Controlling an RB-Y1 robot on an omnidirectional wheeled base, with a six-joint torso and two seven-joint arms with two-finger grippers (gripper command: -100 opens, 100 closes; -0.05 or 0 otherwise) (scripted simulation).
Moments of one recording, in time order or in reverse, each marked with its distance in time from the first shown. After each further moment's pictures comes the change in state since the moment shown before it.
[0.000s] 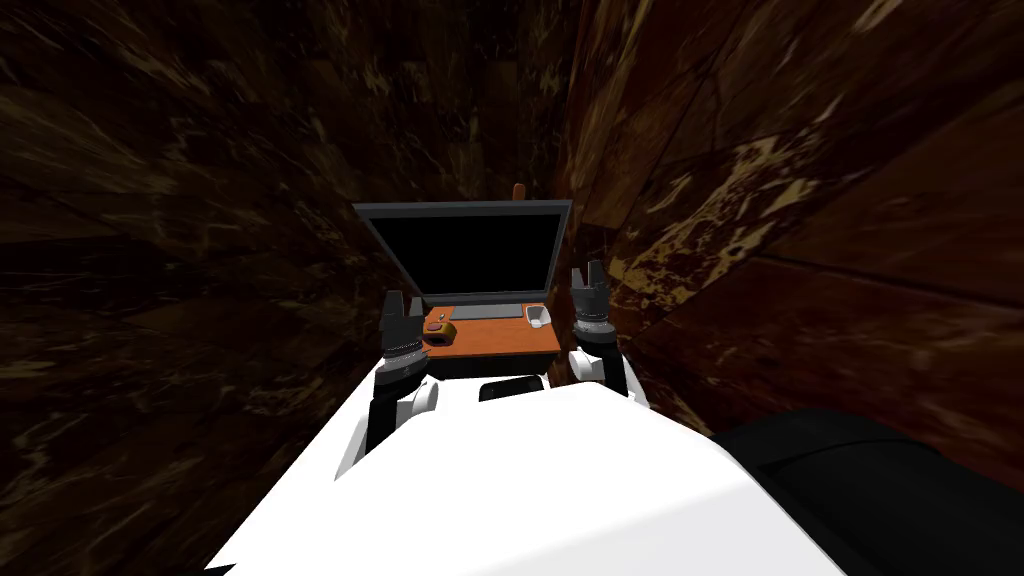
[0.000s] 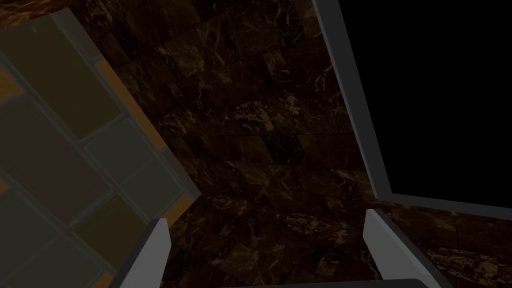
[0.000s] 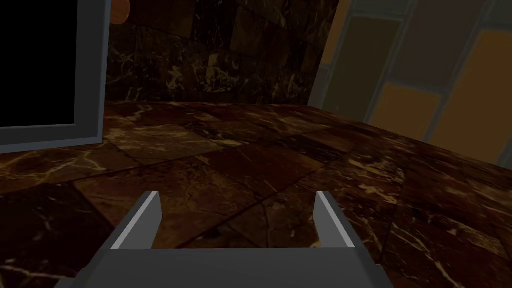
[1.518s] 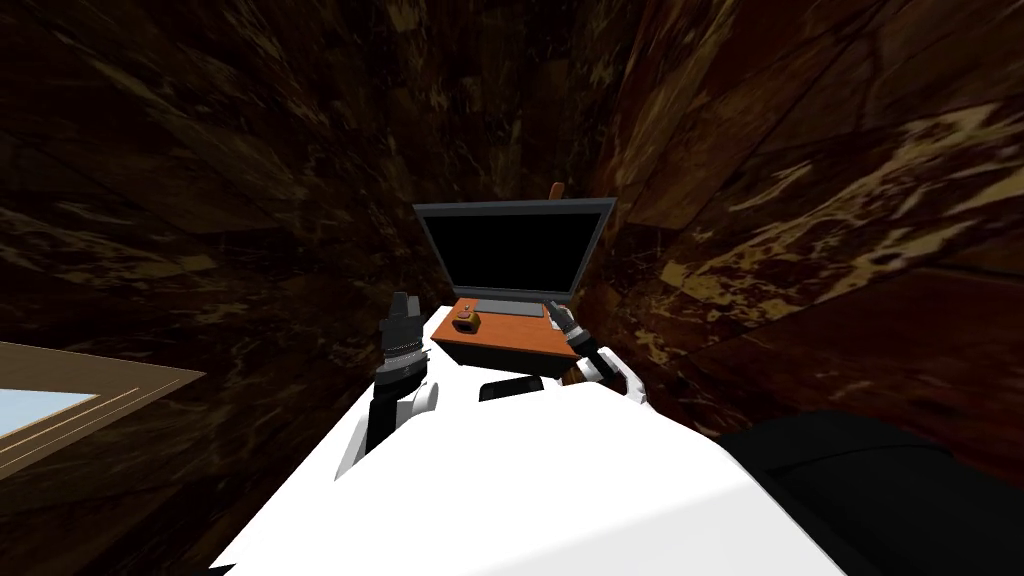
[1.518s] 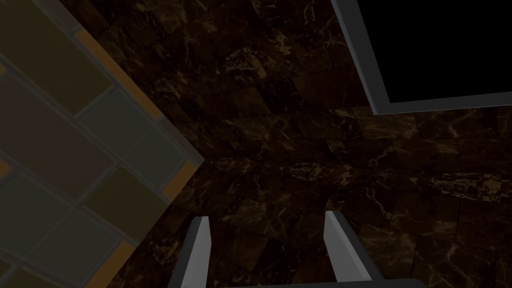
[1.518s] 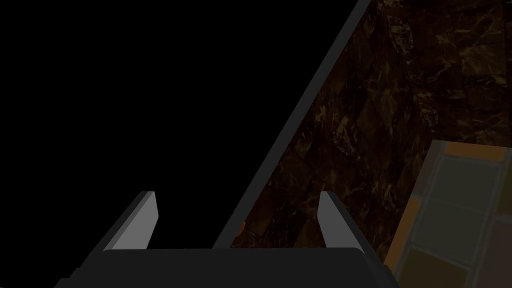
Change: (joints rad) left arm 0.000 0.000 0.000 0.000 0.000 0.000 0.000; right arm -0.060 -0.387 0.051 0.407 0.118 0.129 0.107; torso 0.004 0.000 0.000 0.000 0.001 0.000
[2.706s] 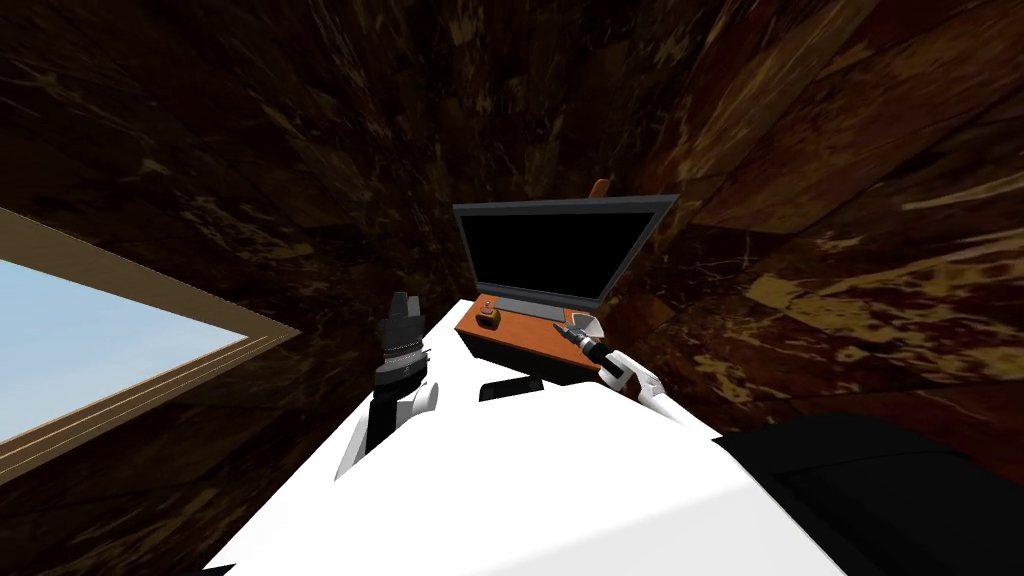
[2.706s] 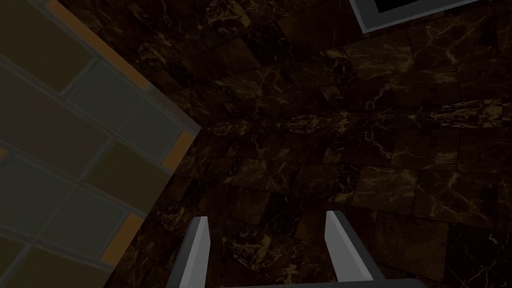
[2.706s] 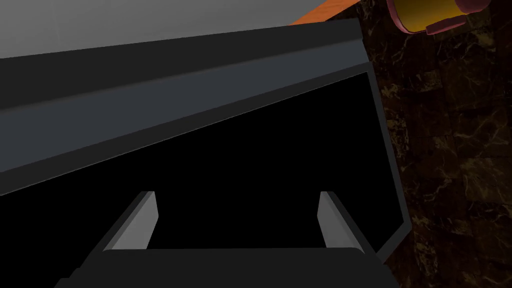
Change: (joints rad) left arm 0.000 0.000 0.000 0.000 0.000 0.000 0.000; right arm -0.057 -0.263 0.064 0.399 0.113 0.118 0.101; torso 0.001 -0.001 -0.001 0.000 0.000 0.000
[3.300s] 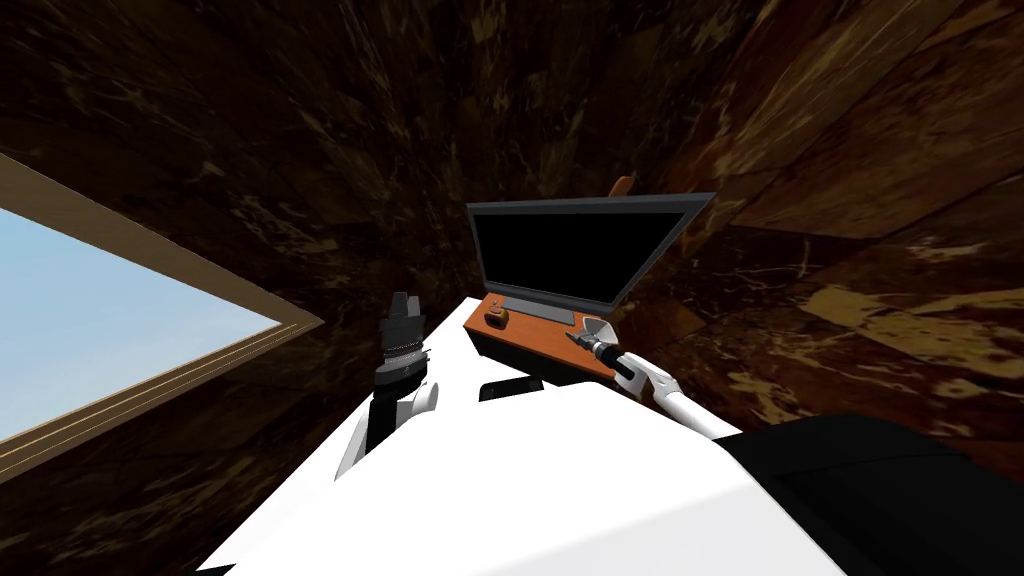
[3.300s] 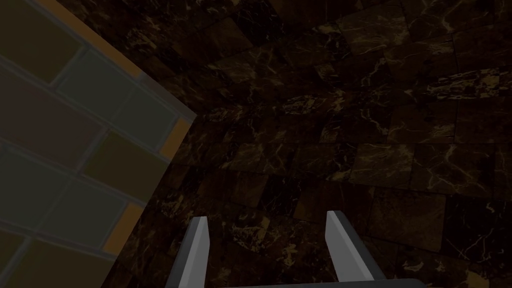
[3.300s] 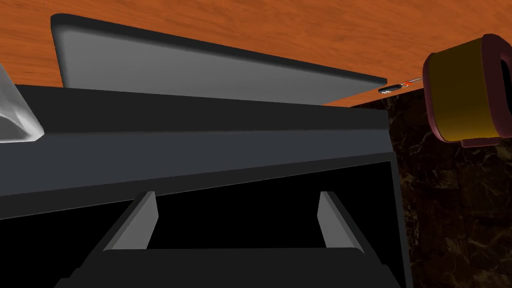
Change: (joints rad) left arm 0.000 0.000 0.000 0.000 0.000 0.000 0.000; right arm -0.020 -0.115 0.035 0.173 0.047 0.058 0.036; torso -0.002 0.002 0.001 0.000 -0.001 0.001
